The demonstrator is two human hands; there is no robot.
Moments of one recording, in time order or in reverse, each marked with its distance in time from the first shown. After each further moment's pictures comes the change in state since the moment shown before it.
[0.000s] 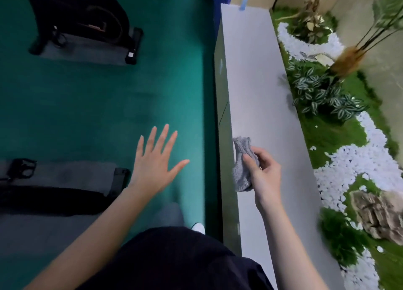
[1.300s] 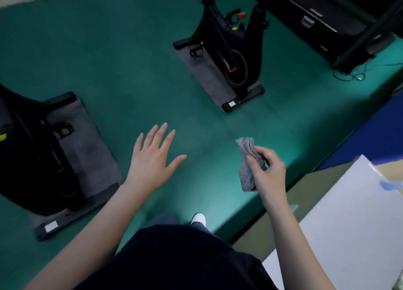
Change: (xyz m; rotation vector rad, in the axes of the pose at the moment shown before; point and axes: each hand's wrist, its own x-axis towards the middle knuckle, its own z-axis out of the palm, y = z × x) left_hand 0.446 -0.183 -0.056 -0.098 0.173 -0.932; right_hand 0.551 -0.167 0.419 -0.405 -0.917 -0.476
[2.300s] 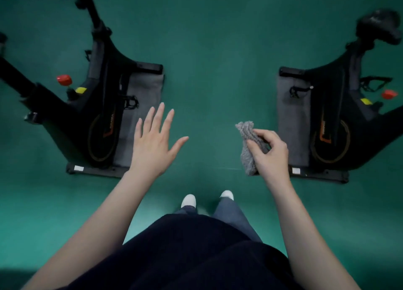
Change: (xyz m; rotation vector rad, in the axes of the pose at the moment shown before) left_hand 0.208 -0.139 -0.013 -0.011 0.124 -0.774; right_hand 0.326 -0.105 0.259 -0.095 -0.665 -0.342
